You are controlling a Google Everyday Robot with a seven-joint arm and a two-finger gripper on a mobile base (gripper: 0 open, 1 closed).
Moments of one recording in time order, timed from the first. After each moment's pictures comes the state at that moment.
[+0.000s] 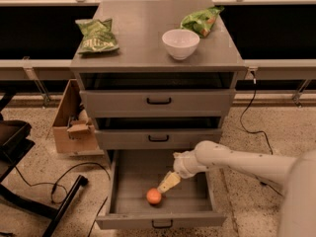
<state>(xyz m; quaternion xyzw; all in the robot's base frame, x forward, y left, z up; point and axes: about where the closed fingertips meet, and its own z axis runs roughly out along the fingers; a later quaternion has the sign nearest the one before) 0.583 -0.053 0.413 -0.50 0.80 0.19 0.26</state>
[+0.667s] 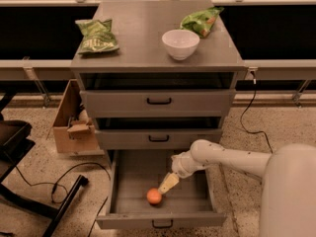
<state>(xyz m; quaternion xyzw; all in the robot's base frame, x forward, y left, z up) 0.593 -0.045 0.372 -0.52 0.80 0.20 0.22</state>
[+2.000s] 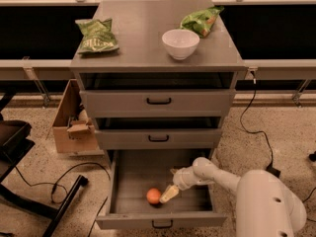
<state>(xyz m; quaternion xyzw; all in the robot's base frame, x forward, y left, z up) 0.621 -0.055 0.210 -0.51 0.79 0.26 0.25</state>
